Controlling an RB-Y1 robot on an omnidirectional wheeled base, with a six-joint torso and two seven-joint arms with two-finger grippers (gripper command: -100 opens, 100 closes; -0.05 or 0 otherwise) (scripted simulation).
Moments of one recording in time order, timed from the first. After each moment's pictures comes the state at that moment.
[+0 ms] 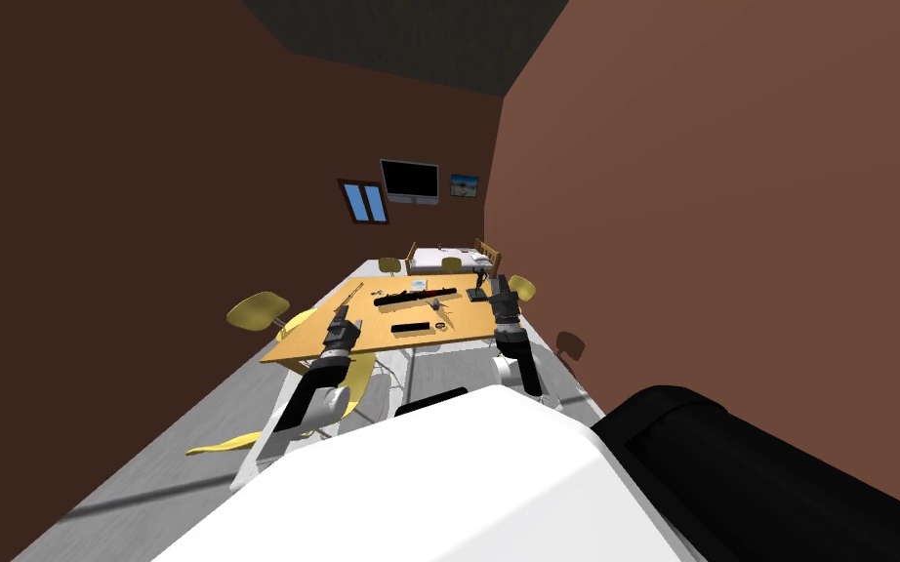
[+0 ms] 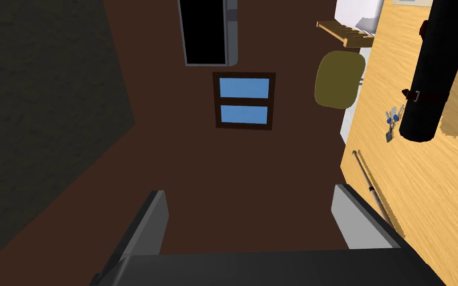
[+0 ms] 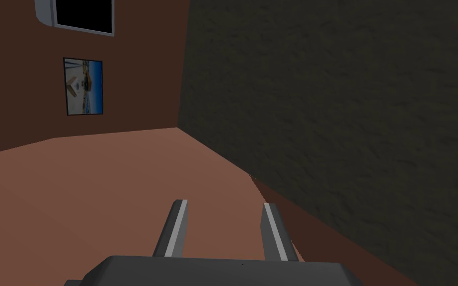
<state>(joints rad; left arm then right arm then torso) 0.31 0.15 -0.02 -1.95 0.10 -0.07 0.08 0.49 -0.01 0.01 -2.29 0.10 -0.44 -0.05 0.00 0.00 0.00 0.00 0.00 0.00</state>
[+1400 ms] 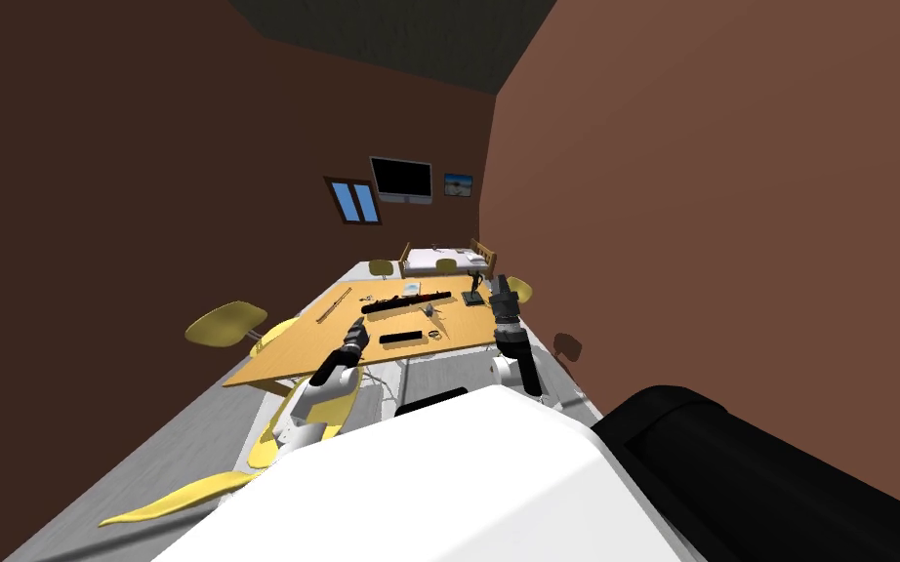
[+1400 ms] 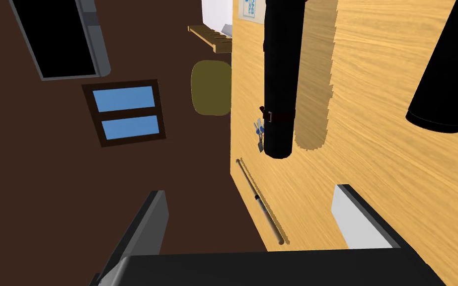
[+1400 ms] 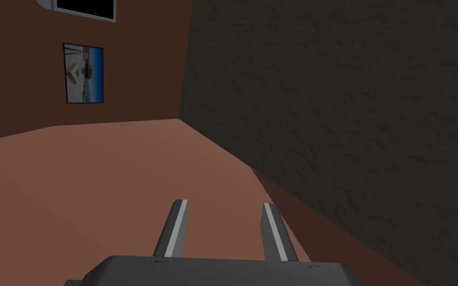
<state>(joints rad) 0.09 0.16 0.02 -1.63 0.09 0.28 0.09 0.49 -0.01 0.01 -2.29 0.10 -0.44 -0.05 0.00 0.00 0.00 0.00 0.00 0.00</state>
